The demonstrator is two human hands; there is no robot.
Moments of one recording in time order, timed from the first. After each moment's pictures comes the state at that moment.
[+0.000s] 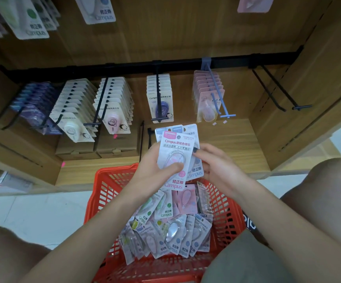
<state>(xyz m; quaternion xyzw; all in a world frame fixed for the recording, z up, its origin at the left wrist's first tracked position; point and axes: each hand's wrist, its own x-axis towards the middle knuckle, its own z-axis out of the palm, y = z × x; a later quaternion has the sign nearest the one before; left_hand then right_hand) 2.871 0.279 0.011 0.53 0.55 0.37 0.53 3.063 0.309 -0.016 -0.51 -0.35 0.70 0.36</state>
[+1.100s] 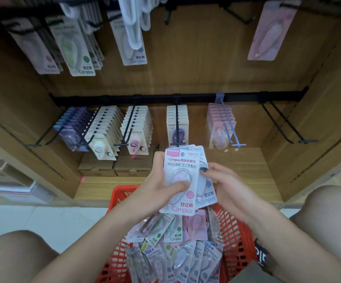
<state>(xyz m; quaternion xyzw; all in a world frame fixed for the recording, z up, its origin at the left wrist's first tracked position) 2.843 0.259 0.061 0.53 0.50 0.37 0.57 3.052 0.298 0.028 -0.45 -0.35 0.74 0.37</state>
